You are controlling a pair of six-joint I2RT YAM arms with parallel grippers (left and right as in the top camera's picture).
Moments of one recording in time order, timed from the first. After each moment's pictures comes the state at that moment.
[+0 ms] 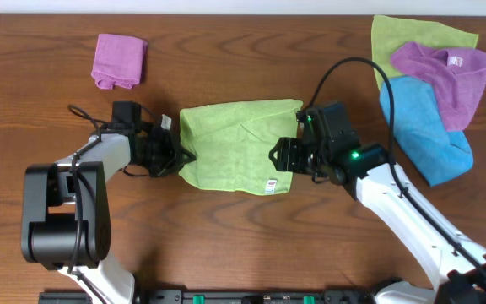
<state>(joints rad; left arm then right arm) 0.02 1.86 0.92 -0.42 0.78 -0.43 0.42 1.45 0.95 -0.55 -0.27 0.57</state>
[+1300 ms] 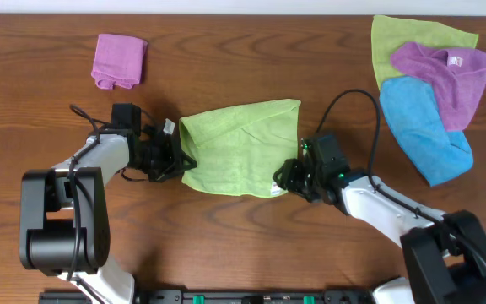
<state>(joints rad) 0.02 1.82 0.92 -0.54 0.81 -0.32 0.41 1.60 0.66 -0.16 -0.32 0.81</state>
